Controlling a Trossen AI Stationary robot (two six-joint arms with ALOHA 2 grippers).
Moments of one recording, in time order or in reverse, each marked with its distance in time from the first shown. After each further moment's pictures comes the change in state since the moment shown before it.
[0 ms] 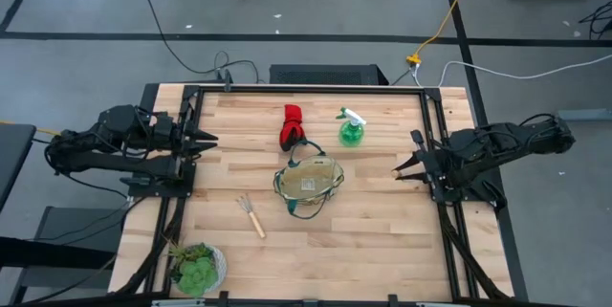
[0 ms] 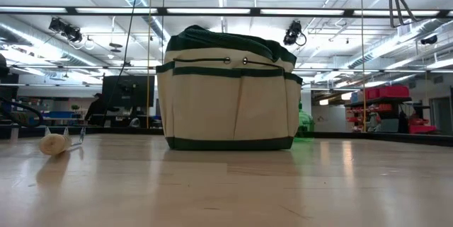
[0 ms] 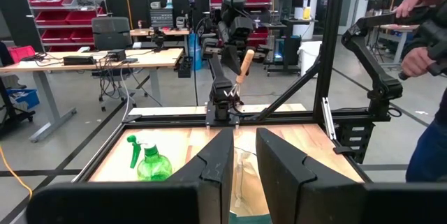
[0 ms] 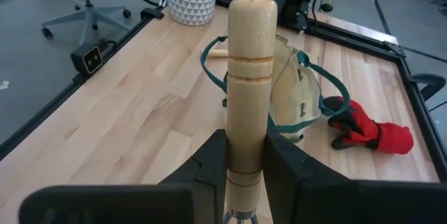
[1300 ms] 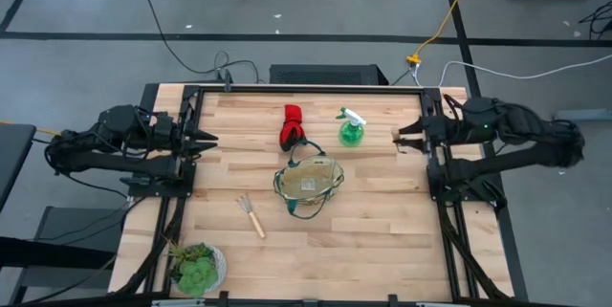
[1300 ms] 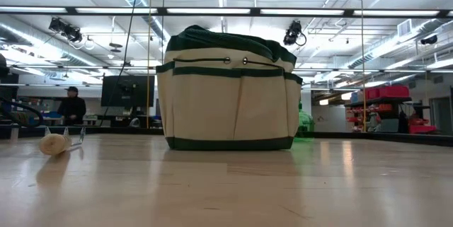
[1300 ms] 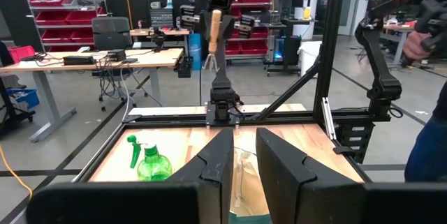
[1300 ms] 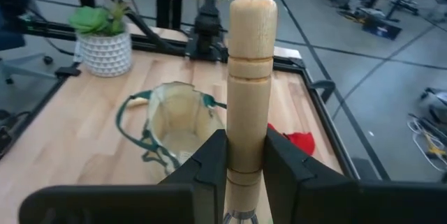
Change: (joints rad) left arm 0.000 0.000 0.000 0.000 0.000 0.000; right arm -0.267 0.118 0.270 -0.029 0.023 0.012
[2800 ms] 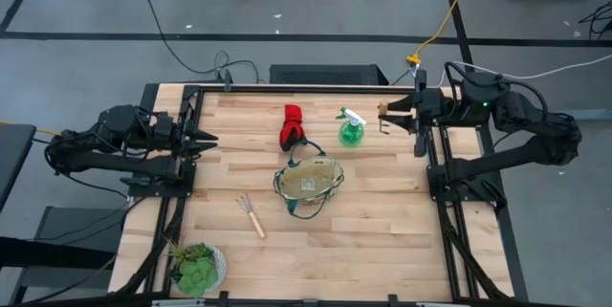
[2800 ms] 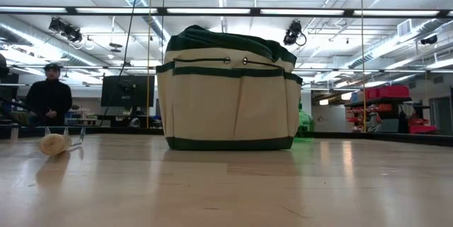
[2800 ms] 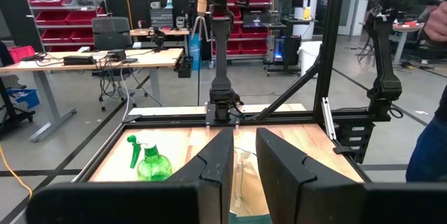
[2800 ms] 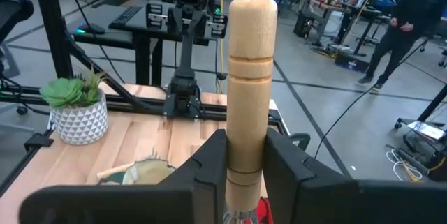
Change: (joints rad) left arm 0.000 0.000 0.000 0.000 0.000 0.000; right arm -0.046 0.237 0.287 0.109 -0.003 -0.011
